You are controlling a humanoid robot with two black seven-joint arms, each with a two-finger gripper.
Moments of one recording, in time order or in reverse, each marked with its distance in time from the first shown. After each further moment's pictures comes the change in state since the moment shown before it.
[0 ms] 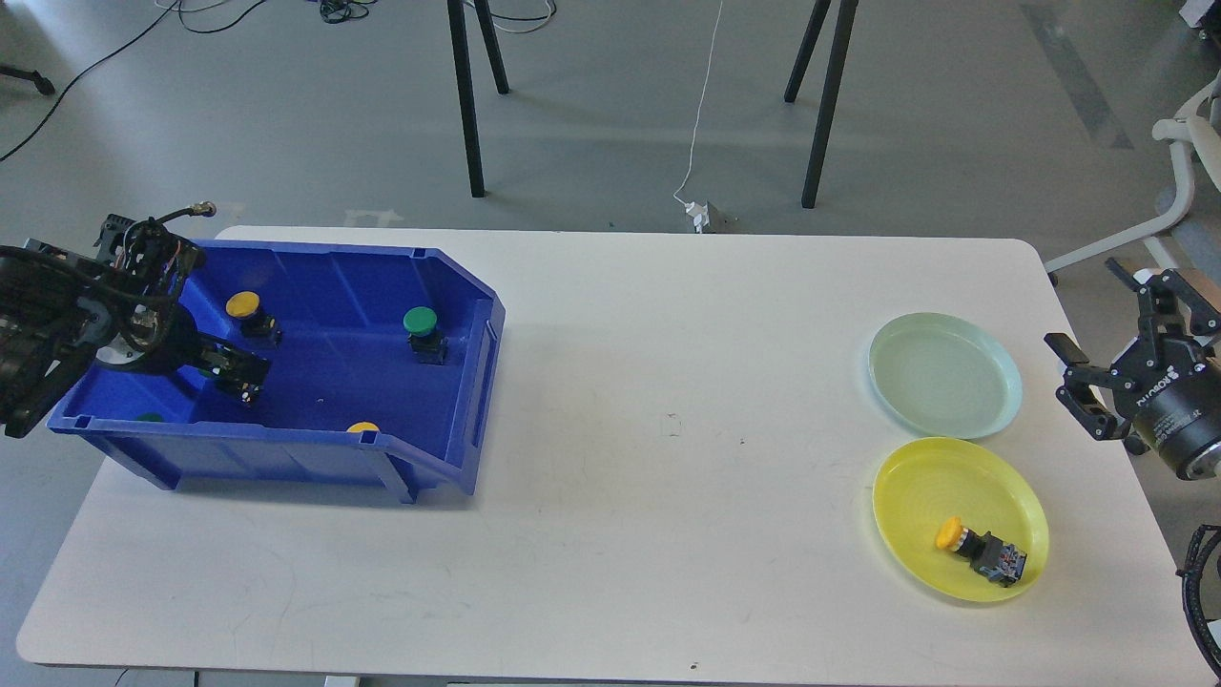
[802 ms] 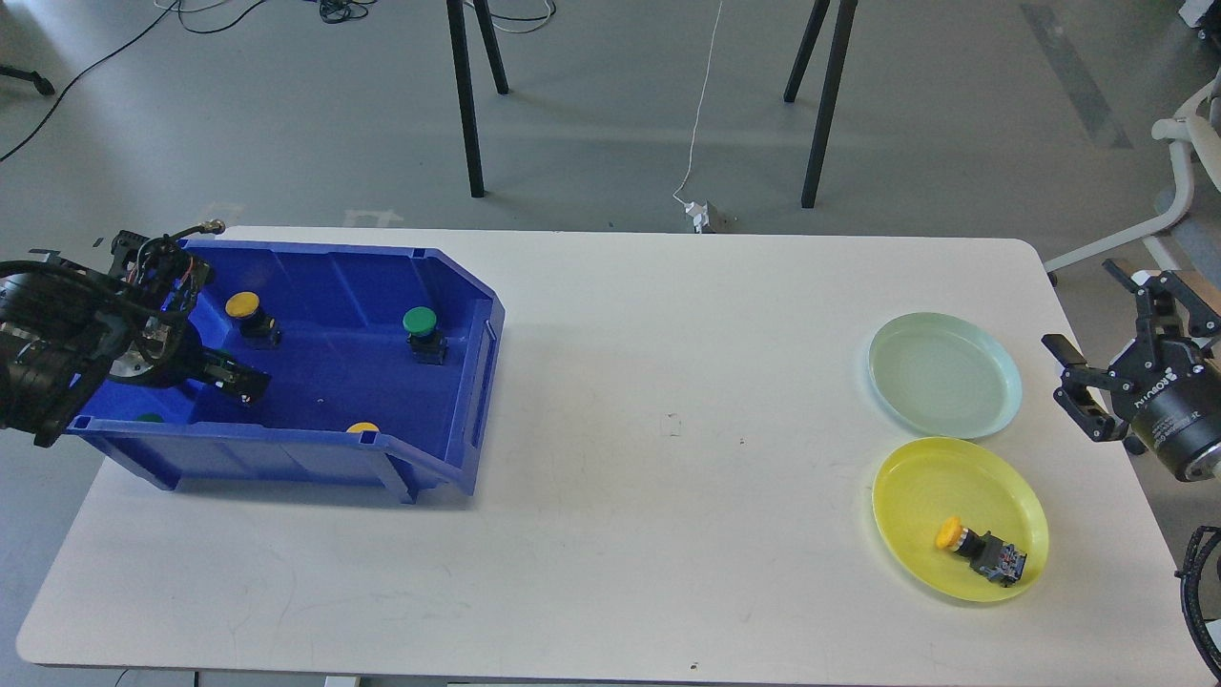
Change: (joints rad) left arm 0.028 -0.074 0.026 0.114 0.000 0.002 0.000; right arm -0.002 0.002 0.000 0.000 0.000 0.012 0.001
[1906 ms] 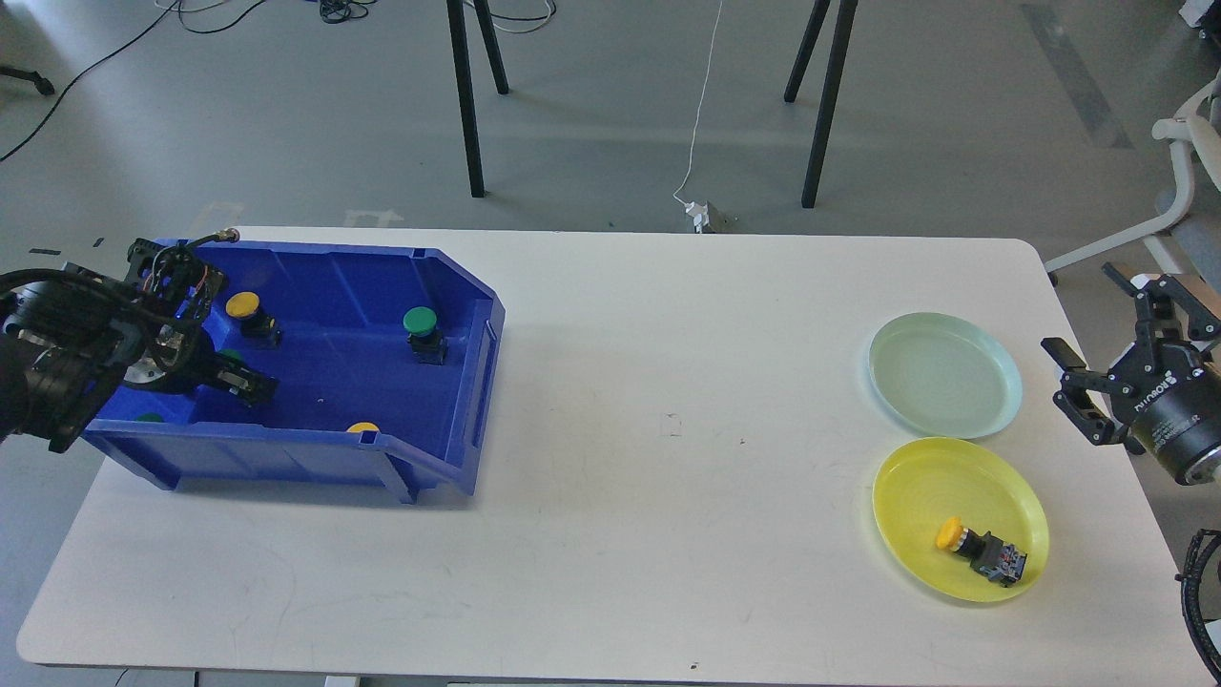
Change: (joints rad) left arm 0.013 -0.022 0.007 0.005 0.002 0.033 0.000; right arm -0.008 0.000 0.001 0.000 0.000 0.003 0.000
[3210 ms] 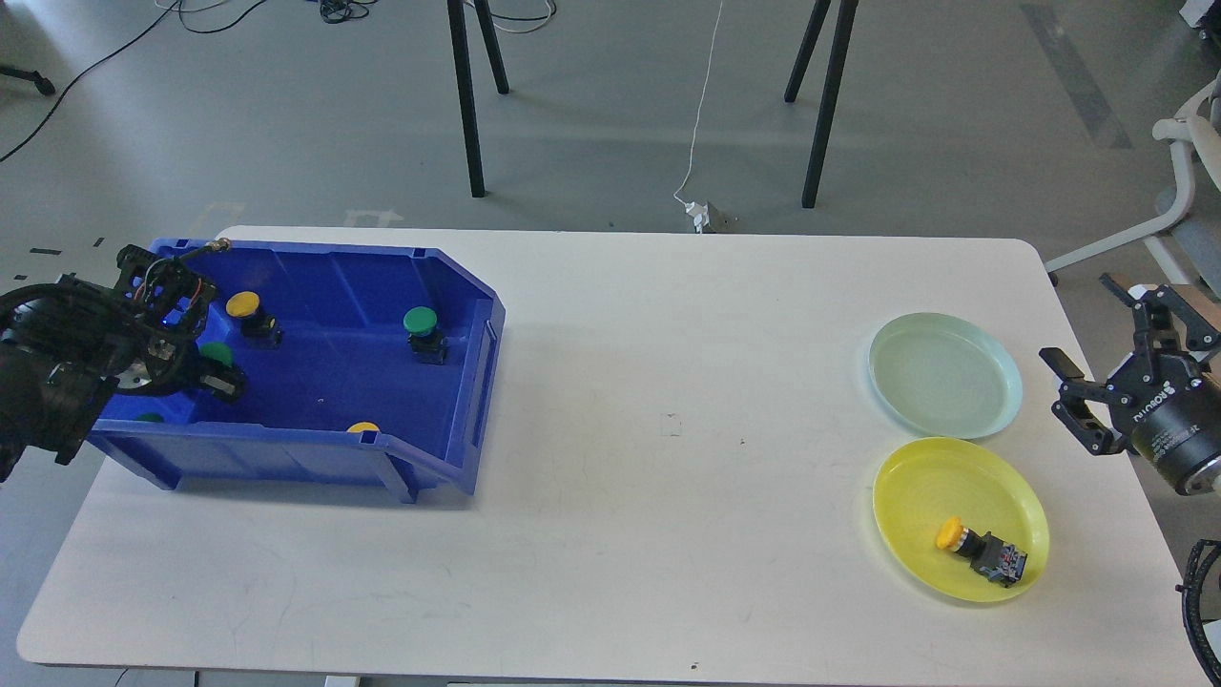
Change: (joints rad) left arm 0.024 -0.062 0.068 0.149 -0.007 0.078 0.000; right arm -0.019 0.000 0.002 0.002 0.000 0.009 0.005
